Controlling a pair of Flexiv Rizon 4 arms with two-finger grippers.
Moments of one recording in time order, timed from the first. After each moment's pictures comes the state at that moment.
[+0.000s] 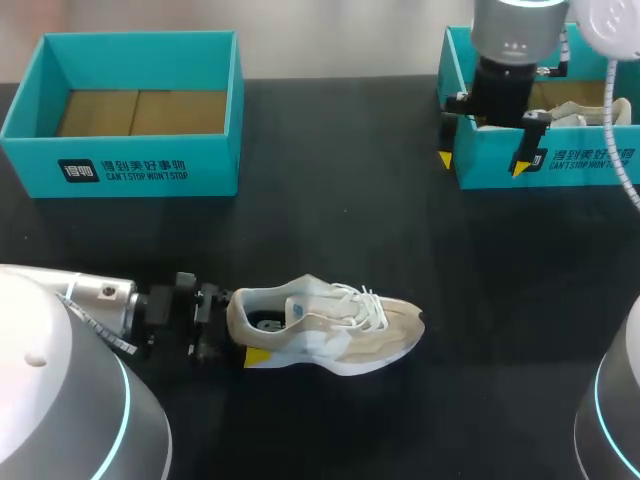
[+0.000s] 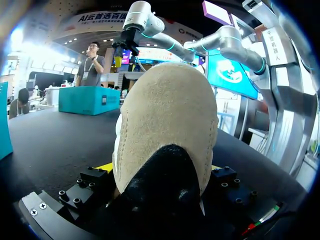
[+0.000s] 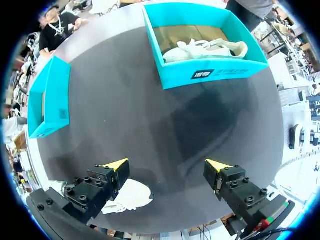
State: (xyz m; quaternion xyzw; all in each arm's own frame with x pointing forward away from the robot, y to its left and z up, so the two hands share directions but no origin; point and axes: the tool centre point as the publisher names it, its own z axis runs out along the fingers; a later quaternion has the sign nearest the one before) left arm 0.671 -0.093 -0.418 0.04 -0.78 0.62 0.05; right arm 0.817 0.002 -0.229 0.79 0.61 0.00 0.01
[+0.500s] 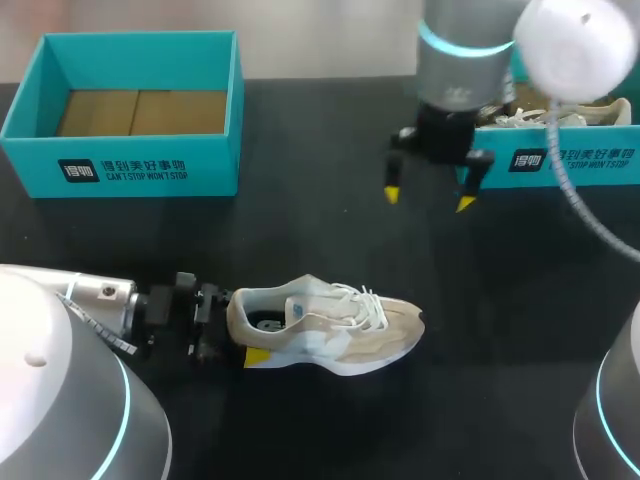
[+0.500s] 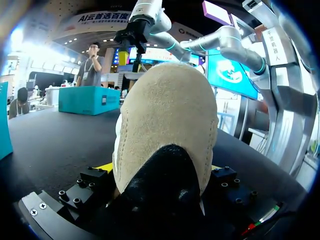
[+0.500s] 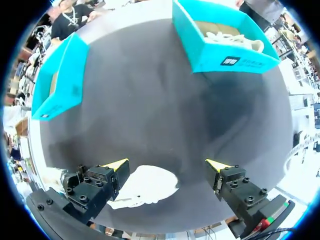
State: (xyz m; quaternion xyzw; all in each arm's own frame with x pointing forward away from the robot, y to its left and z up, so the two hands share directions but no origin) left arm 0.671 -0.093 -0.417 0.04 -0.78 0.62 0.05; right arm 0.769 0.095 -0.251 0.77 0.64 0.02 0.00
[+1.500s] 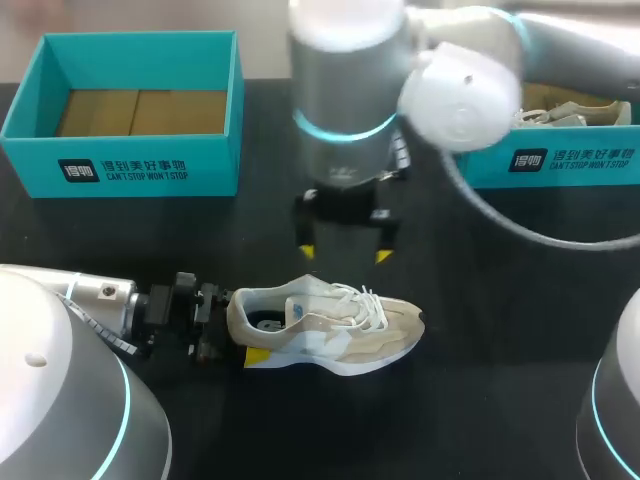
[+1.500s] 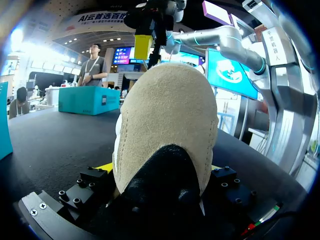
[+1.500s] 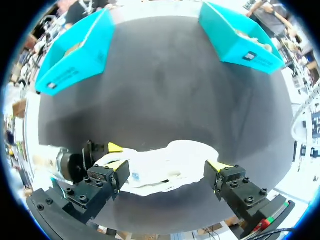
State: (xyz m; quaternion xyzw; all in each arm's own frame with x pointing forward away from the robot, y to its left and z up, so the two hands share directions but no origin) left arm 0.671 -0.093 -0.418 0.04 -0.78 0.62 0.05; right arm 0.702 0.208 -0.271 0.74 0.67 0.02 0.04
